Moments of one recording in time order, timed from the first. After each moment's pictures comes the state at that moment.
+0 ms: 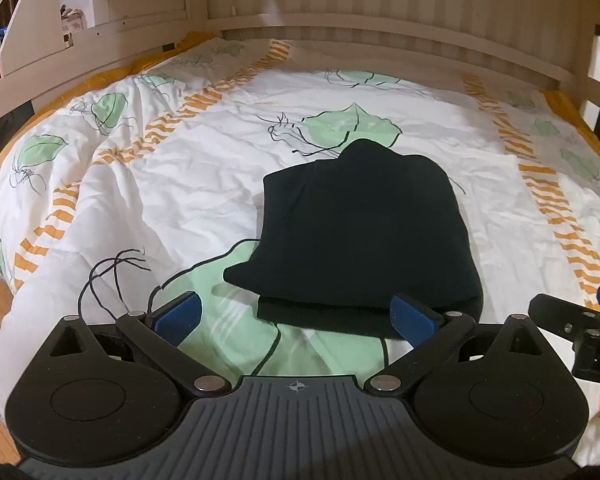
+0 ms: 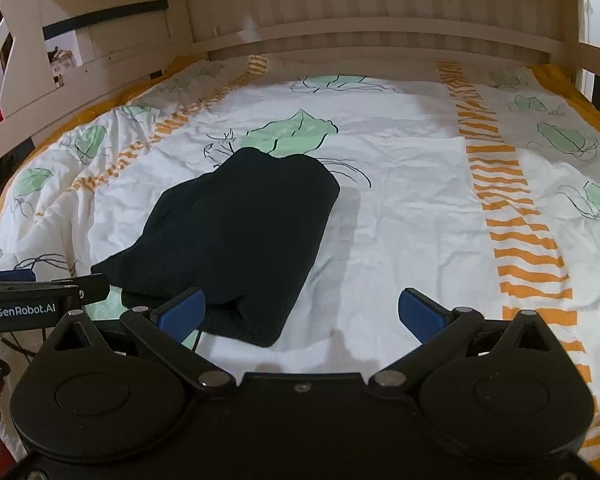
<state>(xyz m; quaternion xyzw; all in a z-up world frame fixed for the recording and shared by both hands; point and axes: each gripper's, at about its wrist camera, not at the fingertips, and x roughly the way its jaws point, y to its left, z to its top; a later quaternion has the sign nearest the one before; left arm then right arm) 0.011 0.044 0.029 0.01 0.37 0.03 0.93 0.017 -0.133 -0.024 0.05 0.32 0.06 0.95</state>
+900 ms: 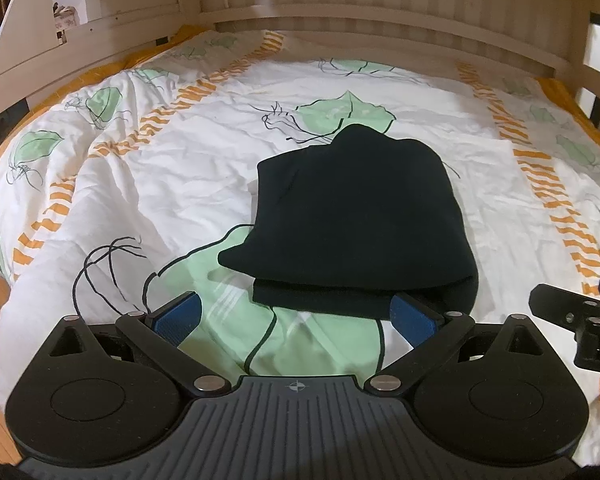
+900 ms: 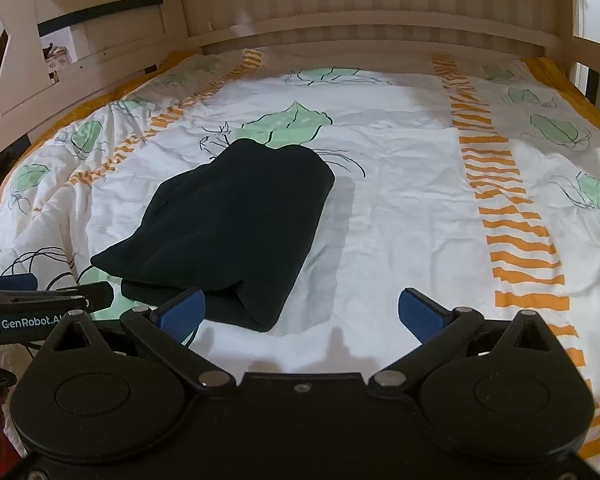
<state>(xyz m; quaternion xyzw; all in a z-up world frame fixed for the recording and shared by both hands) 0.006 0.040 0.025 0.02 0.38 0.02 0.92 0.009 -0.134 -0.024 0.06 0.33 0.05 0.94</state>
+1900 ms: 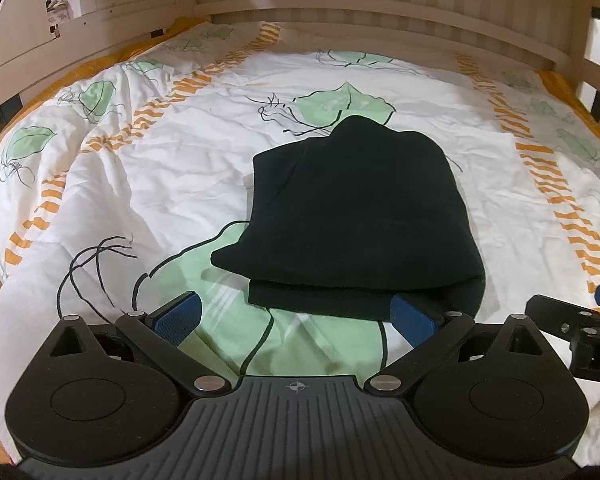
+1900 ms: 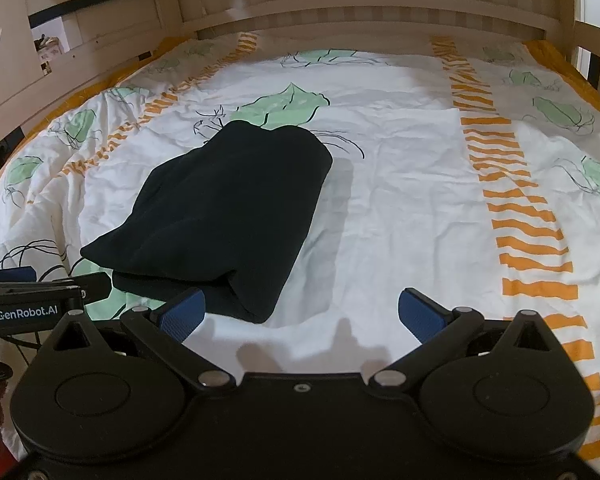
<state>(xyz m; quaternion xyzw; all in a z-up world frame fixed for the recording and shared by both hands) 0.018 0.041 0.019 0.02 0.39 0.02 0.92 0.021 -0.134 -0.033 0.06 0.35 0.05 0.93</state>
